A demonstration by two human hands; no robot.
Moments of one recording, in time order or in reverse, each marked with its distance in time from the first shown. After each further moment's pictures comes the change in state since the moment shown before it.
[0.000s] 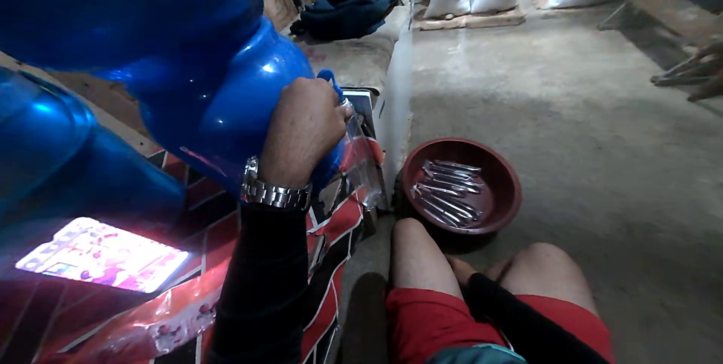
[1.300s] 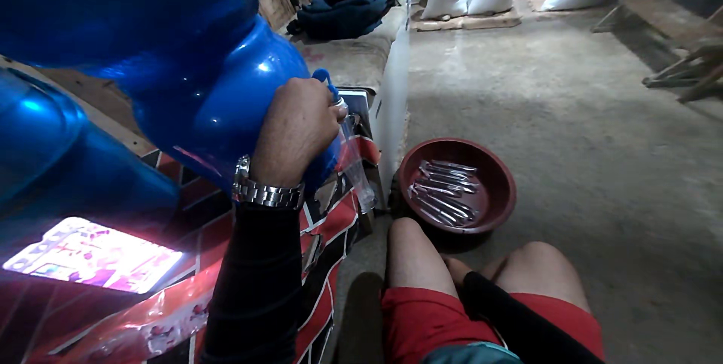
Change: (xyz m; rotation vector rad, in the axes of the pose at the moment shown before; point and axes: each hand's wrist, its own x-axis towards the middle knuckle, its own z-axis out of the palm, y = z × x) left_hand -0.001 -0.002 0.000 -0.019 -0.003 0.021; right_hand -0.108 -0.095 -0.040 -0.055 -0.071 0.129
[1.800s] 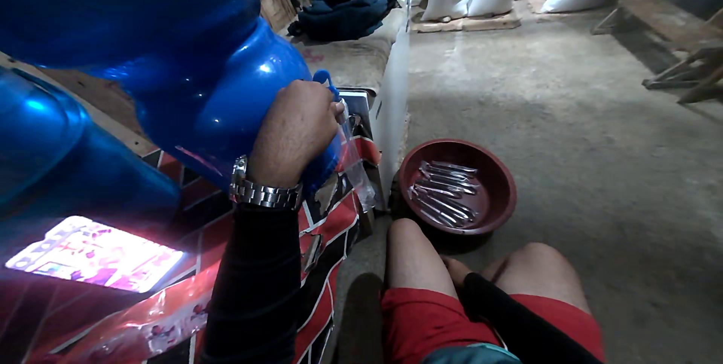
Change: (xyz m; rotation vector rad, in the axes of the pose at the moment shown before) left_hand -0.002 -0.004 -0.001 -0.008 -0.007 0.069; right_hand 0.111 0.076 0.034 -0.028 0.124 -0.231
